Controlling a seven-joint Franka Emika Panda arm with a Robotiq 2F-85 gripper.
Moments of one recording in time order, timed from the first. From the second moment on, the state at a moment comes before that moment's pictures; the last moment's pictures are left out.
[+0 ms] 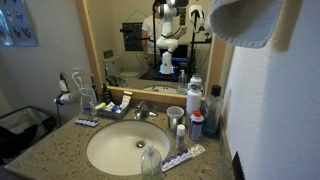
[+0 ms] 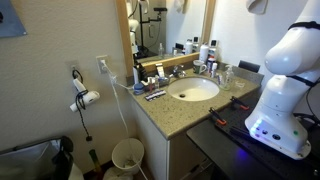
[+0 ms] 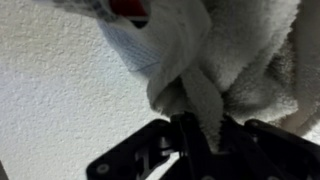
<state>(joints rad) -0.20 -0.05 -0.23 -1.57 -1.66 1.74 1.51</state>
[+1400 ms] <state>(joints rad) -0.20 -0.12 -0.23 -1.76 -1.63 1.77 1.32</state>
